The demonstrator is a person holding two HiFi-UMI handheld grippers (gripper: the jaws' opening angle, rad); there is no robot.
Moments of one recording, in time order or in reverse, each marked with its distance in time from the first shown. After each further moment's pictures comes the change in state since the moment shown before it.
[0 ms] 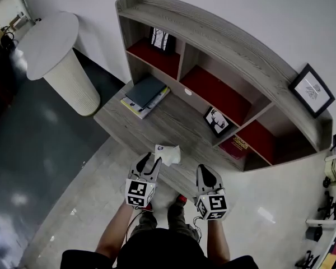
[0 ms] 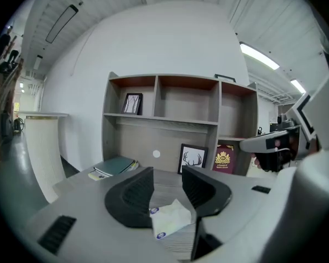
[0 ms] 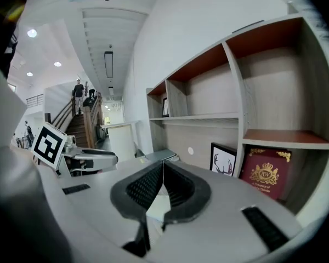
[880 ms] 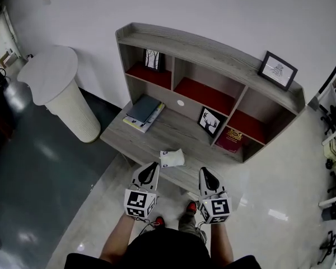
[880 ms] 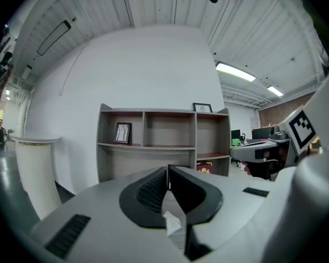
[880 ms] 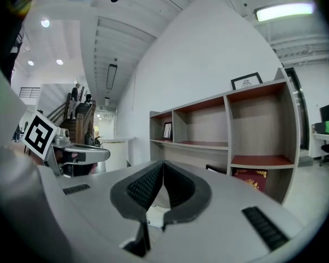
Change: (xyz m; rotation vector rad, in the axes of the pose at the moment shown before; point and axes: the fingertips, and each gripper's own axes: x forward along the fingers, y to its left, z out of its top) left arm -0.102 -0.016 0.069 0.096 -0.158 -0.135; right arm -0.078 0.068 0.052 -0.053 -0.198 -0.139
